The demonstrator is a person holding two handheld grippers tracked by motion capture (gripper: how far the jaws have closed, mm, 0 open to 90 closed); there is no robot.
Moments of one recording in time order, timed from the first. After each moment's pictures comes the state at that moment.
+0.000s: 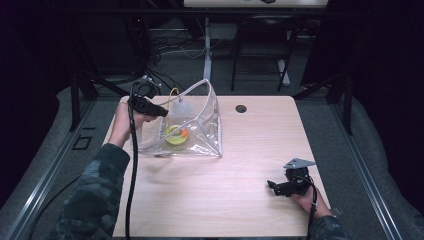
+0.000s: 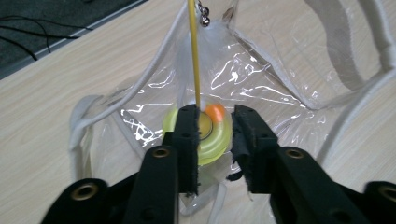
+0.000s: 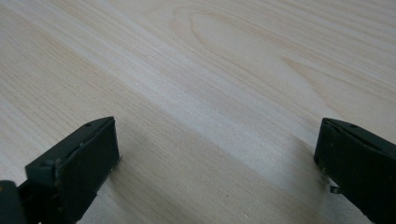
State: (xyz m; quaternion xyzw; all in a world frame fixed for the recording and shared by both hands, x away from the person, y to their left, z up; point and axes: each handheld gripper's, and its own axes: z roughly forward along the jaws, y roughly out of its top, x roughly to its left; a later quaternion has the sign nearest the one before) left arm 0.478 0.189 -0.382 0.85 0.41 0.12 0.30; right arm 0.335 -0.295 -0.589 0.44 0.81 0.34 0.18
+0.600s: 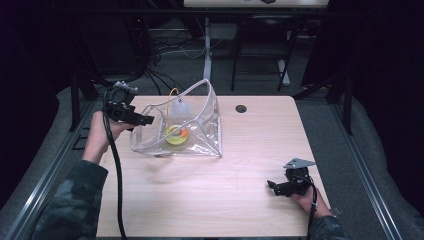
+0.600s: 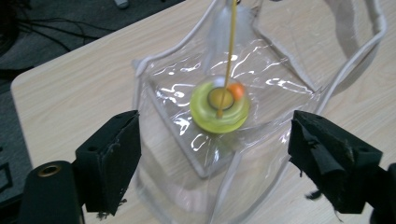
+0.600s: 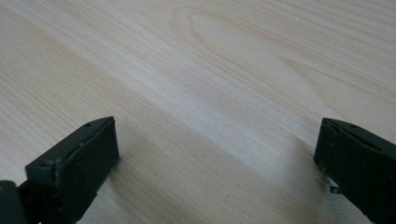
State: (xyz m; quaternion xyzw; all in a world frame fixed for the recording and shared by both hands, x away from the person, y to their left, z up) left arm 0.429 0.235 -0.369 0.82 0.45 0.17 0.30; right arm 0.335 -0.295 -0.589 0.44 0.81 0.34 0.18
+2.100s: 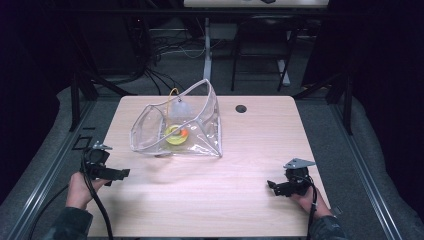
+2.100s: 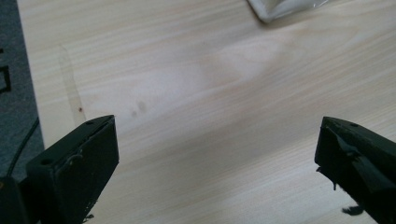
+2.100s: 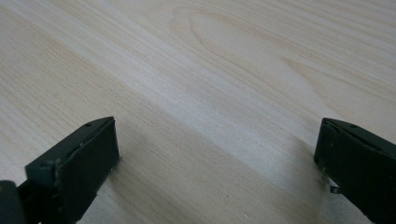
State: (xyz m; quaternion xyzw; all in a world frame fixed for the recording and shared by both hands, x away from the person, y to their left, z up) left arm 0.349 0.312 -0.514 0.79 0.54 0.14 0.24; right arm 0.335 -0.294 -0.589 0.44 0.81 0.34 0.18
